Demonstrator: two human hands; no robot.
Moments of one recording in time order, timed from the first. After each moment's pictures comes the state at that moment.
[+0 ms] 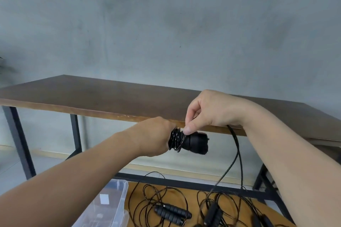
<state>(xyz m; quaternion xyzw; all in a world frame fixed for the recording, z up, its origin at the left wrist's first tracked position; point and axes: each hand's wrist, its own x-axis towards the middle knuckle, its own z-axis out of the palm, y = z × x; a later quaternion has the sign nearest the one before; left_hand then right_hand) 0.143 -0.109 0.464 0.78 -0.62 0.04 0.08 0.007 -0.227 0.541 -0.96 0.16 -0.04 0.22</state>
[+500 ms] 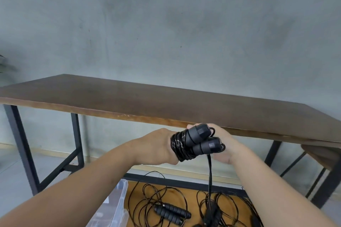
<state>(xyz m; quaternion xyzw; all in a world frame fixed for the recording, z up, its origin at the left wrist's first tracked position) 0.135 -0.108 0.442 0.71 -0.61 -0.20 0.29 0.002 -0.253 0.447 -0.68 0.20 -0.12 0.69</state>
